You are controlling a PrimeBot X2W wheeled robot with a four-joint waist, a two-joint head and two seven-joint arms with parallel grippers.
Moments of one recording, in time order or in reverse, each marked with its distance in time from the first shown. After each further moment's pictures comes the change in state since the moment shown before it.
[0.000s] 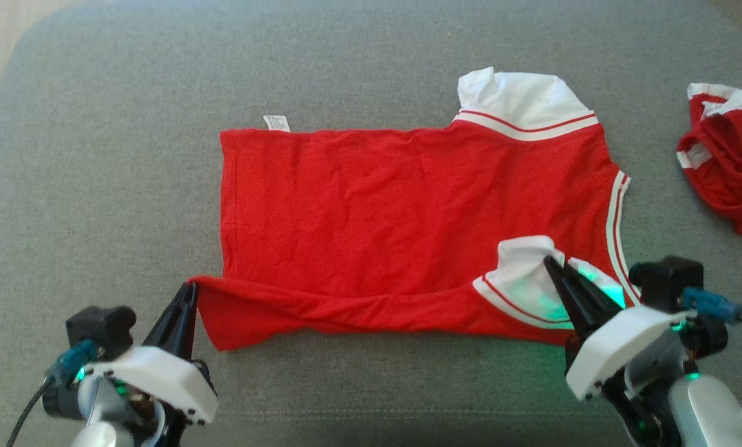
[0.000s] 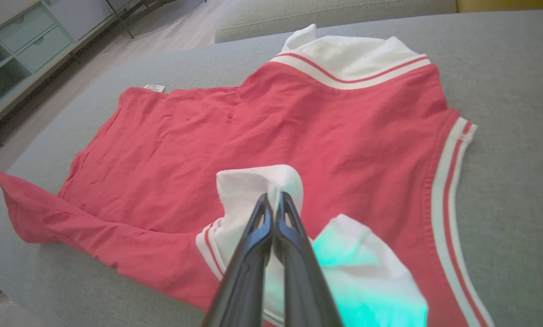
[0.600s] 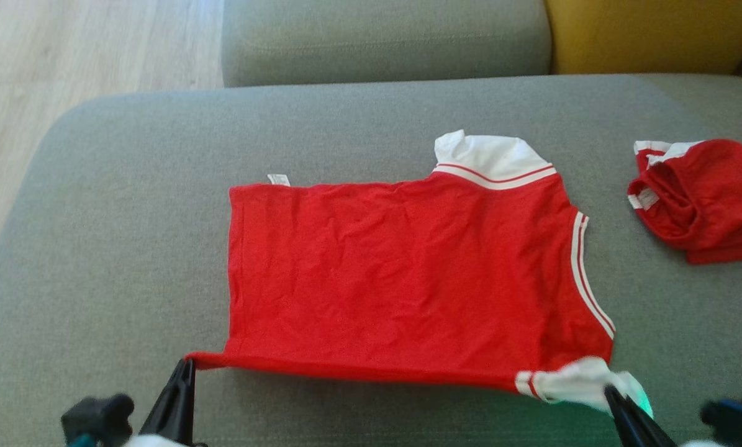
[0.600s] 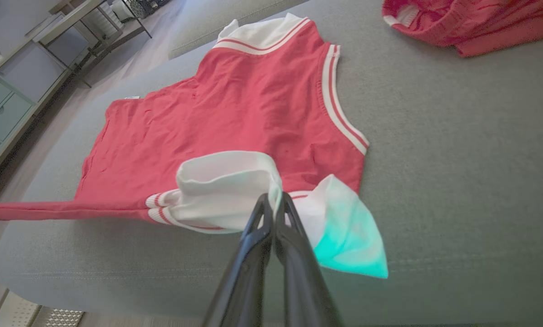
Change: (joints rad) left arm 0.297 -0.045 0.017 -0.216 0.035 0.092 -0.042; right arm 0.494 0.139 -0.218 -0.266 0.058 0.000 0.060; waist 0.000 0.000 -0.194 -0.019
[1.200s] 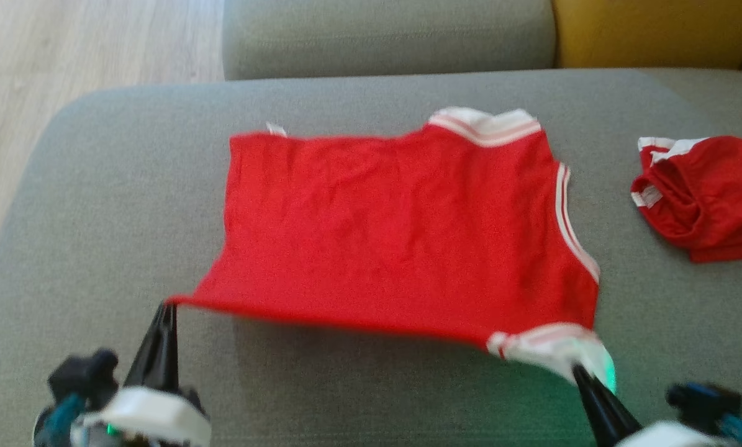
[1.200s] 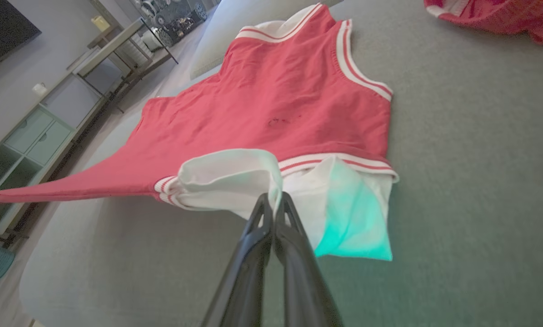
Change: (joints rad) left arm -0.288 -0.009 0.025 0.353 0.006 -0.102 -0.212; right arm -0.239 -0.041 0.122 0.328 0.086 0.000 -0.226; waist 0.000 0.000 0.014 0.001
